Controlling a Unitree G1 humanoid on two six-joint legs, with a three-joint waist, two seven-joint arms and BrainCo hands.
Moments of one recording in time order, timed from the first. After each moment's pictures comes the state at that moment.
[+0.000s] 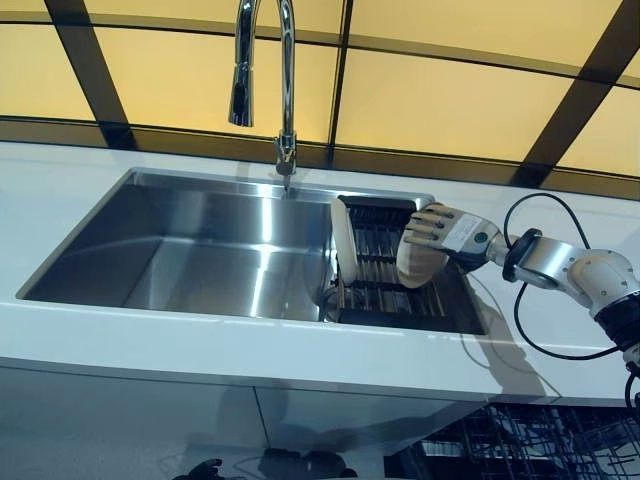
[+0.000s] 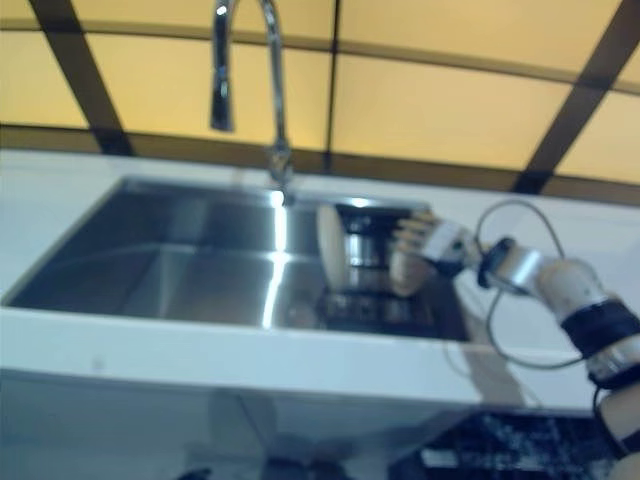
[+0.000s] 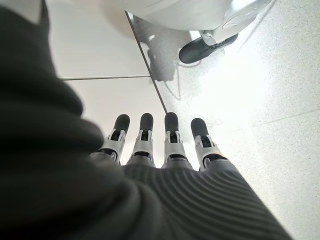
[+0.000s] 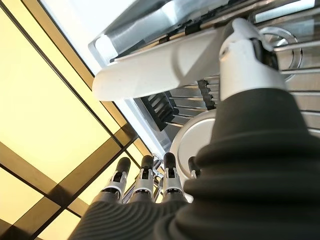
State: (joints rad) left arm 0.08 0.33 -0.28 1.09 0.10 0.00 -0.06; right arm -0.74 -1.03 0.60 0.42 -1.18 -0.54 -0.16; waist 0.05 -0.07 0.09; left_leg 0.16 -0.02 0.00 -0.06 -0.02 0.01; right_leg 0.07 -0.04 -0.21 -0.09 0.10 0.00
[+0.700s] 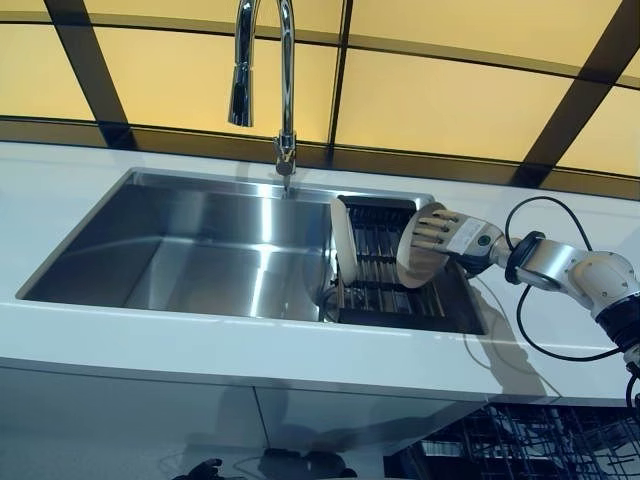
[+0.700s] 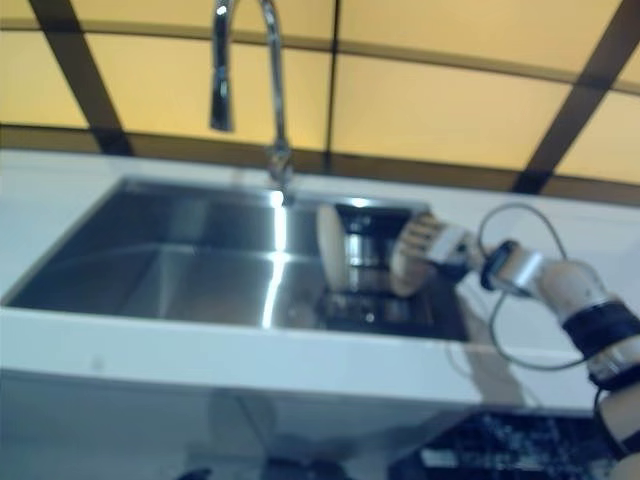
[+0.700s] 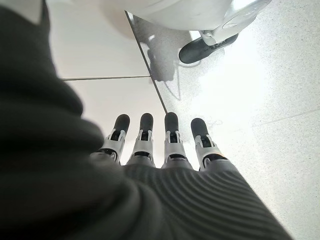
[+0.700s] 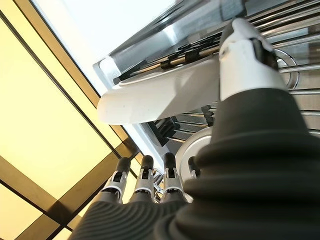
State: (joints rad) left arm 0.08 0.33 -0.28 1.09 0.10 0.00 -0.06; right arm -0.74 -1.03 0.60 0.45 -1.19 -0.54 -0.12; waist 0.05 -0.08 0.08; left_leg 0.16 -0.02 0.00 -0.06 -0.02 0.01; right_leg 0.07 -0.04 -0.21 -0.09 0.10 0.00
